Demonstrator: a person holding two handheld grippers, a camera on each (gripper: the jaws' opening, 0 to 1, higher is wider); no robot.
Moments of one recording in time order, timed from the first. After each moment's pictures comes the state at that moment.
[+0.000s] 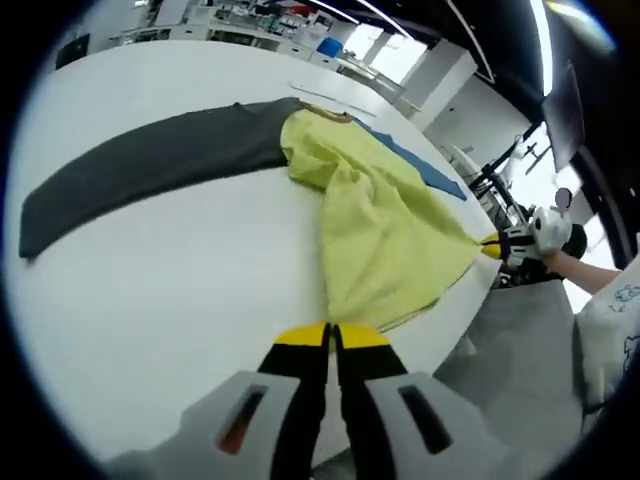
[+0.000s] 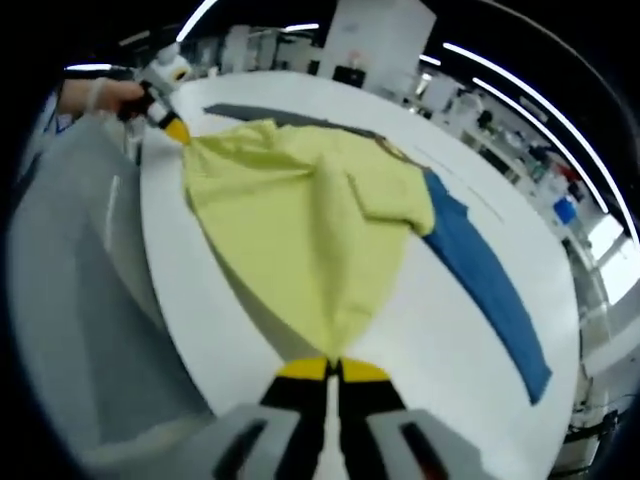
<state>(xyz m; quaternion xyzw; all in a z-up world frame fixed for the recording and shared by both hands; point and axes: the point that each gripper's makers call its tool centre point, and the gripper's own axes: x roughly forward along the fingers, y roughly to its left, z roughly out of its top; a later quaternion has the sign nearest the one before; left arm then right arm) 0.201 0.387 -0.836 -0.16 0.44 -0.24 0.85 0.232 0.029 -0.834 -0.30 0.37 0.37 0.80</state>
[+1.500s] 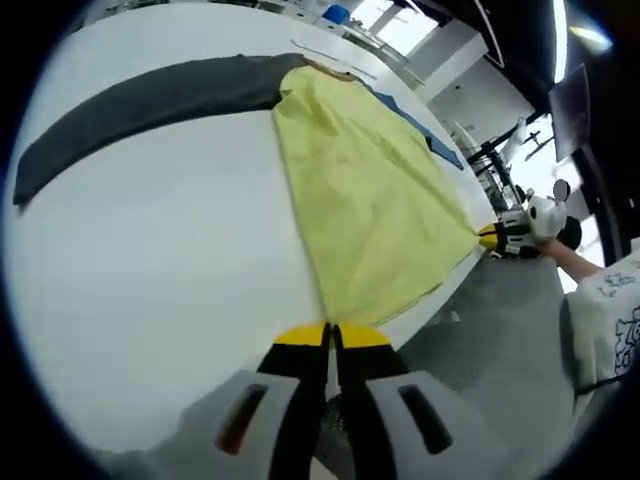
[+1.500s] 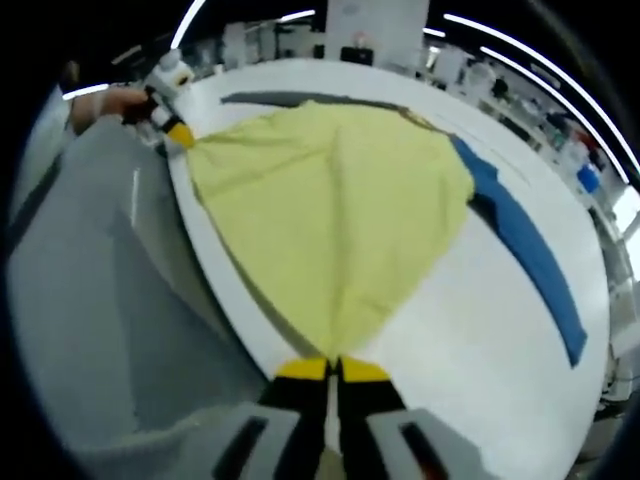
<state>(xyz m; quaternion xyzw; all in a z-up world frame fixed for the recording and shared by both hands) 0.162 0.381 -0.849 -0.16 0.51 -0.25 0.81 0.188 0.022 -0.851 -0.26 0.44 0.40 0.77</state>
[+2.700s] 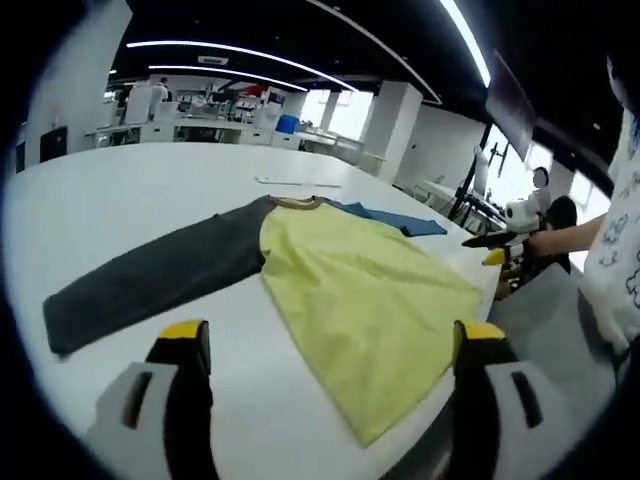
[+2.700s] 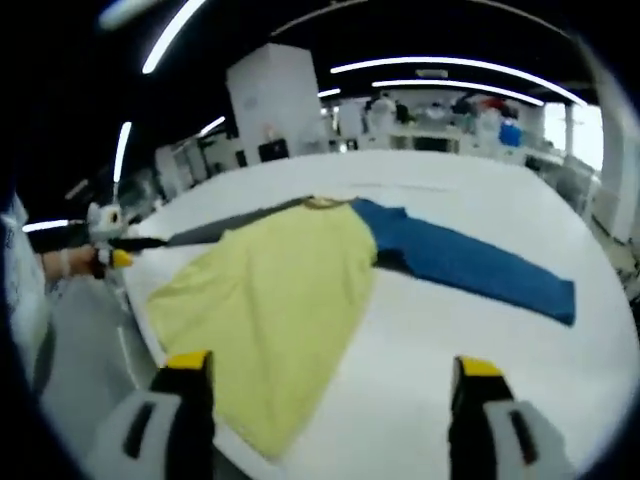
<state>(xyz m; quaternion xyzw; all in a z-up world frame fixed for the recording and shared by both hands) 0.235 0.390 -0.777 -0.08 0.24 -0.28 0.92 0.280 -0.001 -0.796 0.00 0.33 0.30 0.89</state>
